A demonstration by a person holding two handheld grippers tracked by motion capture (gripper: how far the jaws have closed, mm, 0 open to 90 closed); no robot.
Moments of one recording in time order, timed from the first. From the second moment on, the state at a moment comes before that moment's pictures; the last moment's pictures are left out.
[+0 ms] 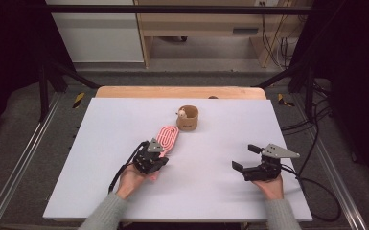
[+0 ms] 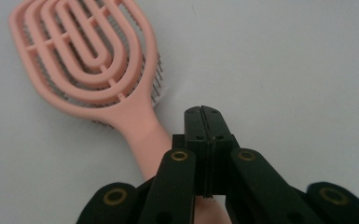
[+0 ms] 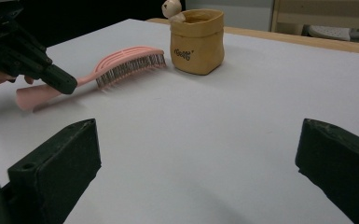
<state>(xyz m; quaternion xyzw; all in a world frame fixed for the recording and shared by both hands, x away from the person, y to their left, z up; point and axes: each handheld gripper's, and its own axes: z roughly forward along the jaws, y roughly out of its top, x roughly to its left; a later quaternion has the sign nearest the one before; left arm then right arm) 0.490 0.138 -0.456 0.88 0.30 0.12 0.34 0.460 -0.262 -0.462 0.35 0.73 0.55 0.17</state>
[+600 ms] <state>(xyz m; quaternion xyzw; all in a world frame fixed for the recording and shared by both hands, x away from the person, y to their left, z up) 0.486 0.153 -0.454 0.88 0.31 0.13 0.34 0.460 -0.262 -0.463 0.35 0.73 0.55 0.17</state>
